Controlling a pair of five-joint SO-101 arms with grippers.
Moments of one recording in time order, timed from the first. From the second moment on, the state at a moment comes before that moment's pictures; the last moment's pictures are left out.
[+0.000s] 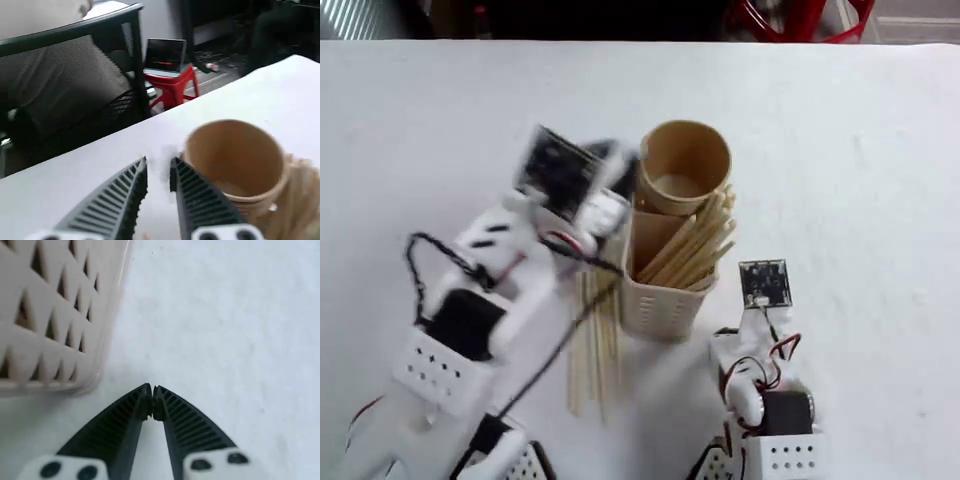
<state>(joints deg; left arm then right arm) 18.4 -50.9 38.5 37.9 -6.0 -6.3 -103.2 96.4 72.7 4.3</state>
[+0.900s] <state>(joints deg) 0.3 -22.5 54.9 31.1 -4.9 -5.9 -103.3 96.4 72.7 4.3</state>
